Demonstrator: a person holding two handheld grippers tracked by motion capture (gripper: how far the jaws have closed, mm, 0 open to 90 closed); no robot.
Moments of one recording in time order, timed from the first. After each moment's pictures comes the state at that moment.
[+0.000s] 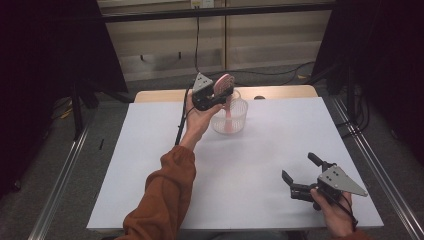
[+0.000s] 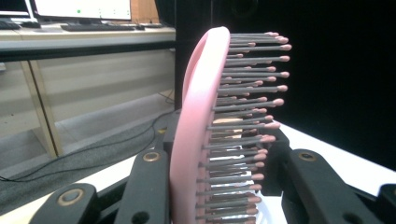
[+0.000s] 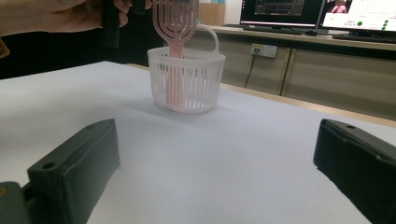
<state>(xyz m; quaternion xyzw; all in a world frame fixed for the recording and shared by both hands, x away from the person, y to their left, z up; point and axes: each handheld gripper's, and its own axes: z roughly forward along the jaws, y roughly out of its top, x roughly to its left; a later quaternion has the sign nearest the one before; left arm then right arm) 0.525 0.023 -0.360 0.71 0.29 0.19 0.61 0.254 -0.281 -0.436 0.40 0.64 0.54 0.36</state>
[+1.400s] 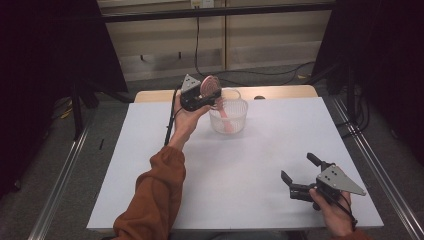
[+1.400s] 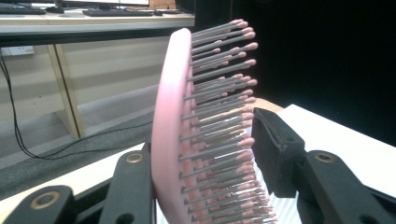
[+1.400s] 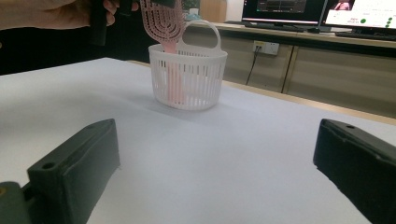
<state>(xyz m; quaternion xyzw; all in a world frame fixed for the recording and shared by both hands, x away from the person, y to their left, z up) 0.533 0.059 -0.365 0.72 0.31 0.20 0.59 0.256 -0.280 -0.437 0.40 0.65 0.54 0.36</state>
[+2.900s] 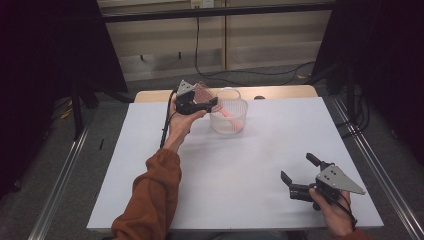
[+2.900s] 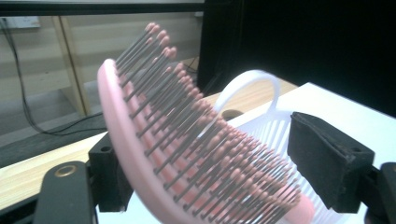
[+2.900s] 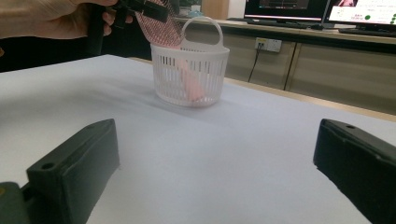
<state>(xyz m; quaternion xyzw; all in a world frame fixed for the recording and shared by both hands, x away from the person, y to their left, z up) 0.542 0.075 -0.389 0.73 0.34 0.19 0.56 0.257 -0.280 -0.439 0.40 0.65 0.54 0.36</state>
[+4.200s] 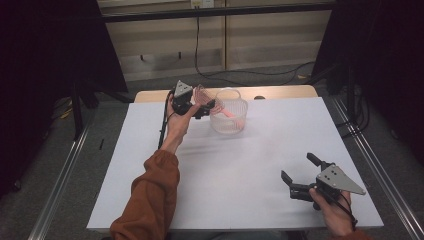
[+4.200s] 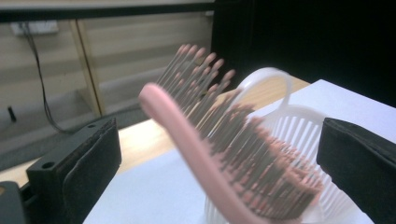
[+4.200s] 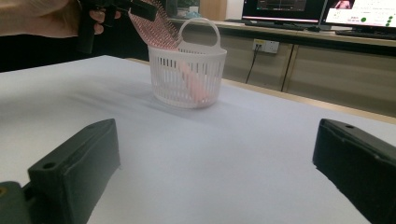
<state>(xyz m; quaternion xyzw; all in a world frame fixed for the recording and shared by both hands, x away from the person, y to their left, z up) 0.535 0.084 -0.383 0.74 0.33 0.21 0.55 0.256 -0.281 -0.438 0.40 0.65 0.54 0.36</state>
